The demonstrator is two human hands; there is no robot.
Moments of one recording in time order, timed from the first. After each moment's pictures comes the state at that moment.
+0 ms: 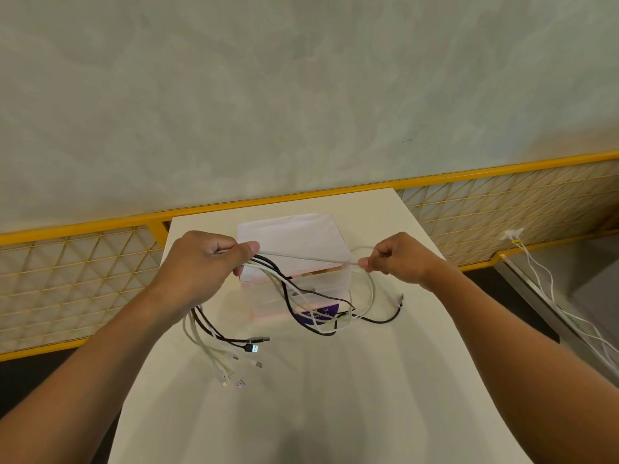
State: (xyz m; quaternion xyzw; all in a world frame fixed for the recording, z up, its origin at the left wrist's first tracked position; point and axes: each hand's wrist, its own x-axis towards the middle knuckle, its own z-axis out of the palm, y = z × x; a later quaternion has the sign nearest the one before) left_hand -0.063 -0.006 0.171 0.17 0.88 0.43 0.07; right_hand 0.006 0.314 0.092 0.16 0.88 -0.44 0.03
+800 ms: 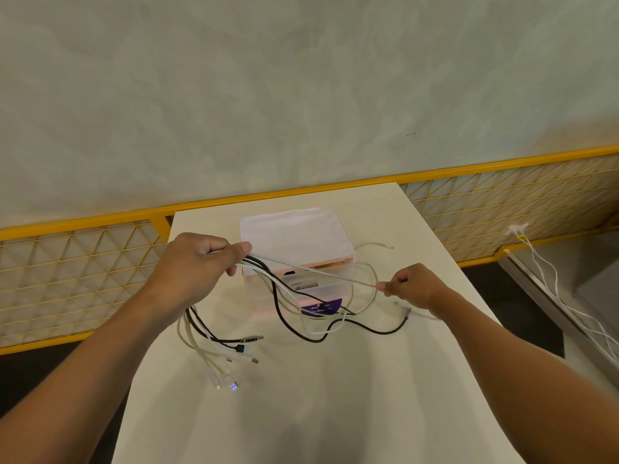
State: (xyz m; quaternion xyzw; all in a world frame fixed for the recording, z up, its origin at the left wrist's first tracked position) left_hand -0.065 -0.017 0.162 0.12 0.89 0.43 0.07; right_hand 0.028 0.339 0.009 0.29 0.84 -0.45 0.06
